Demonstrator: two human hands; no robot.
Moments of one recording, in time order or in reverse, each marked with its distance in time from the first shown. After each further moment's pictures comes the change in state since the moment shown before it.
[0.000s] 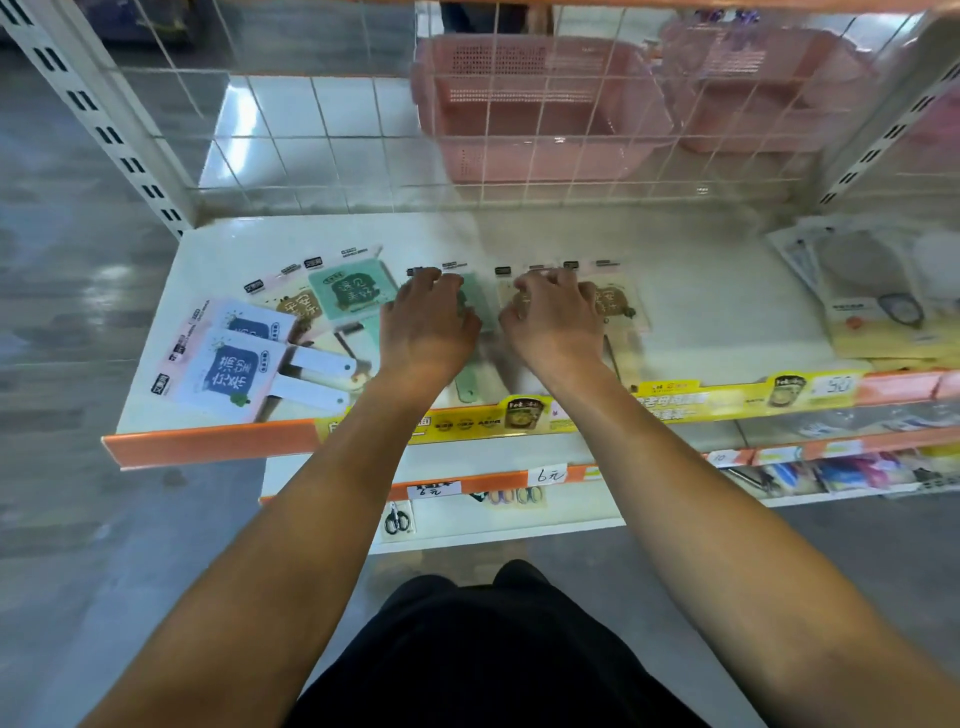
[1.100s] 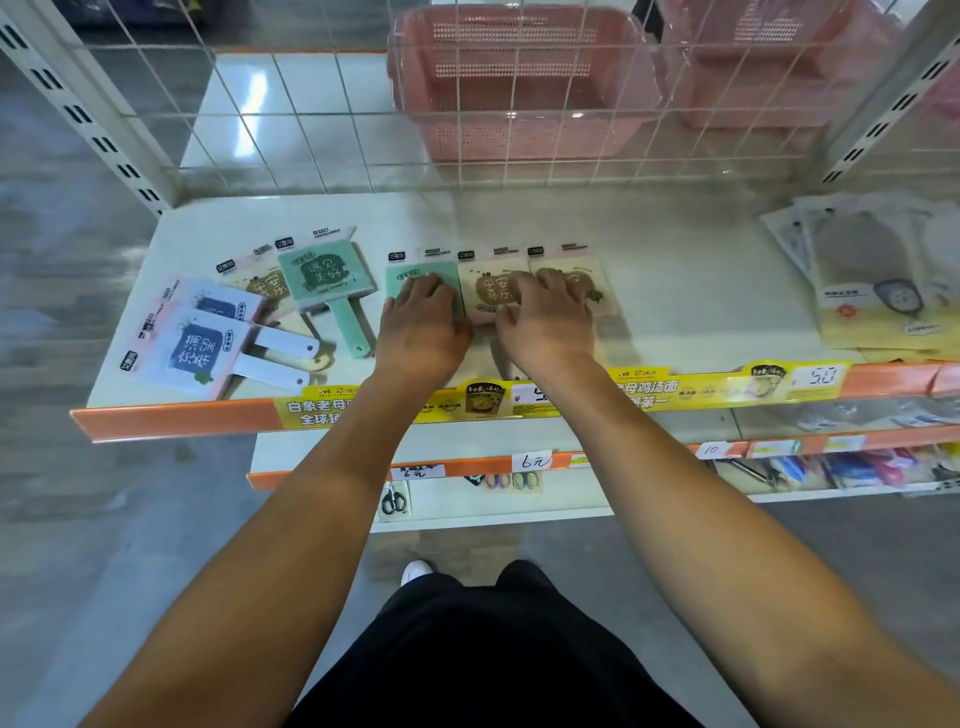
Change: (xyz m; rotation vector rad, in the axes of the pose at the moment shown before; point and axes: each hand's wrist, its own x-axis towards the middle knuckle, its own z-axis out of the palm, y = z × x) left_hand -0.014 0.025 0.030 0.041 -0.064 -0.012; right_hand -0.001 0.043 0.006 0.010 -0.072 -0.067
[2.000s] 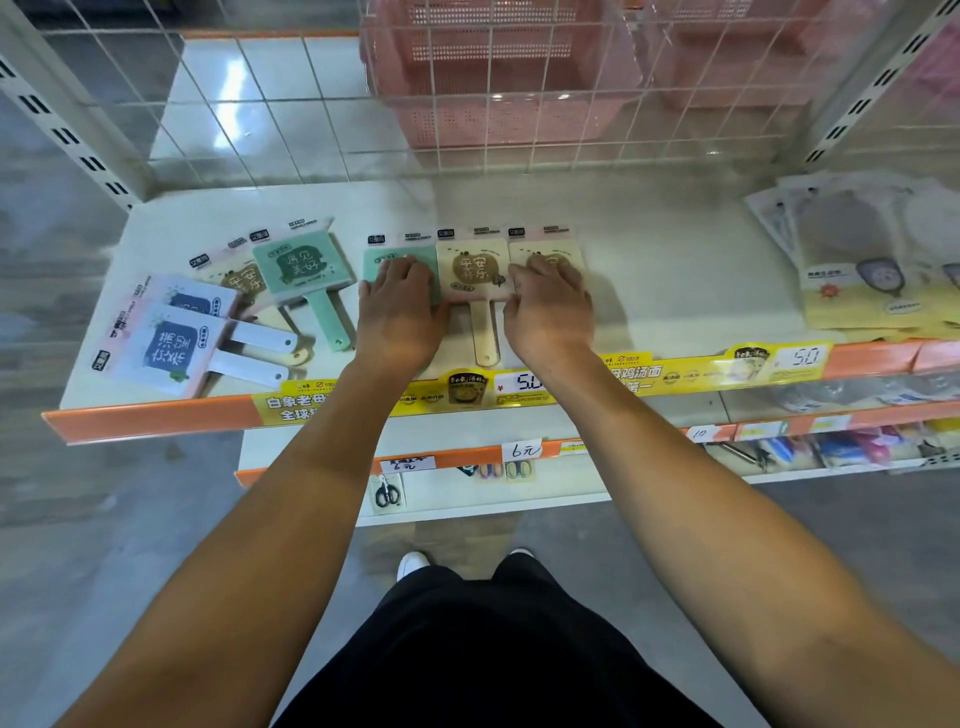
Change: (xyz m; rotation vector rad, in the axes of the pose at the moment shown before) left_hand 0.004 0.004 -0.003 -0.011 0.032 -0.042; right_hand -0.001 0.017 -0.008 -0.026 0.022 0.010
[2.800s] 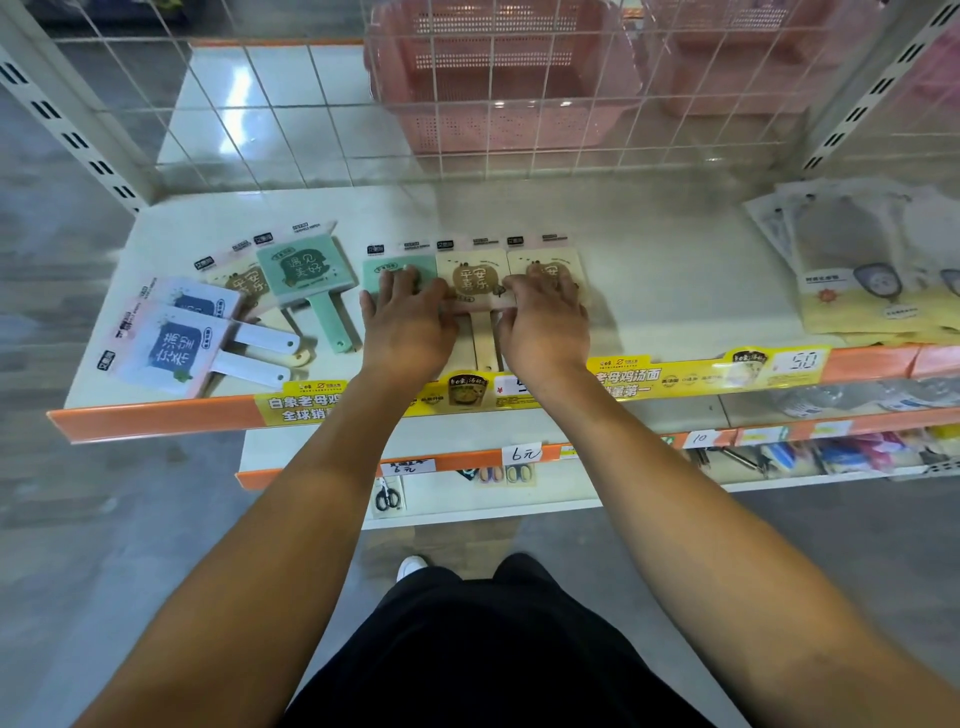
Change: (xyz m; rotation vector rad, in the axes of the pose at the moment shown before) left_hand -0.006 -0.003 0.011 0.057 -0.038 0.035; right_hand -0.010 0.001 0.012 -0.023 0.041 -0.041
